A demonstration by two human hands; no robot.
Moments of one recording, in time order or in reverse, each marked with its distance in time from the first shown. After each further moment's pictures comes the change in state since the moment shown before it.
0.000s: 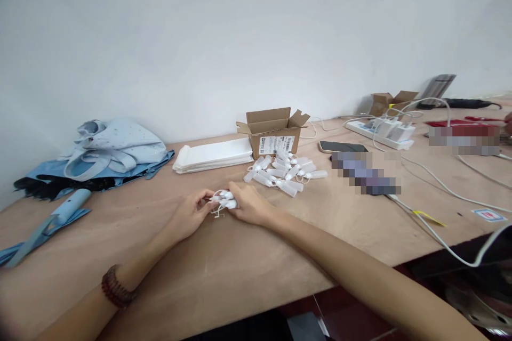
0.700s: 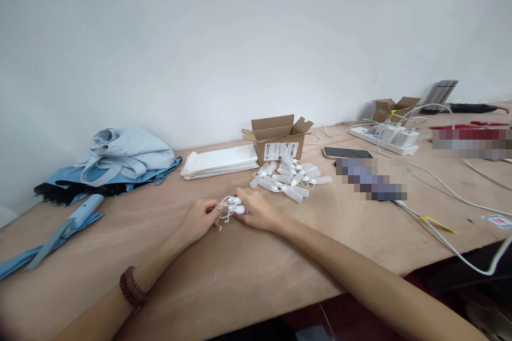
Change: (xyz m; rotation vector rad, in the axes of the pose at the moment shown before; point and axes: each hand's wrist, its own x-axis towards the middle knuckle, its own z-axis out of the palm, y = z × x) left_hand 0.001 -0.001 0.005 -0.064 -0.034 -0.094; right_hand -0.001 -0.003 -0.001 0.073 -0.007 0.020
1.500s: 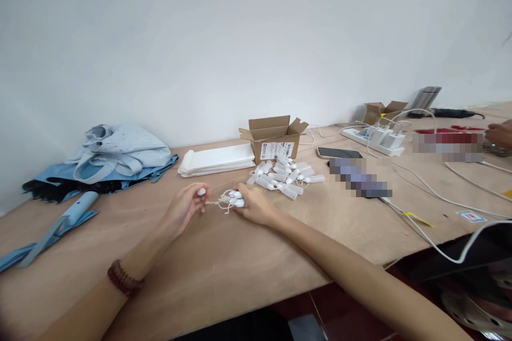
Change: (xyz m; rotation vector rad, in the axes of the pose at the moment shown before) left_hand 0.006 0.004 -0.022 -0.762 0.158 -0.319; right_hand -0.001 0.006 0.000 -0.044 0.056 0.059
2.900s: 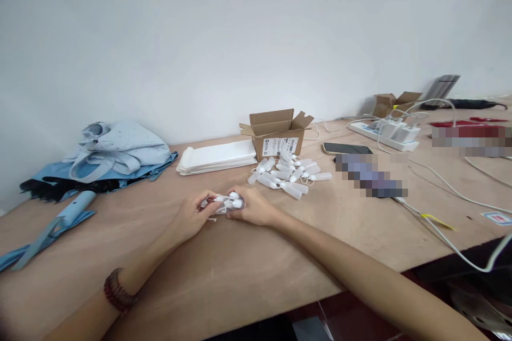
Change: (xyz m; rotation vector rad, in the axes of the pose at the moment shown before) left_hand -0.006 -0.014 0.004 0.733 -0.172 0.367; right_hand 0.006 -0.010 -0.004 0.297 -0.119 0.109
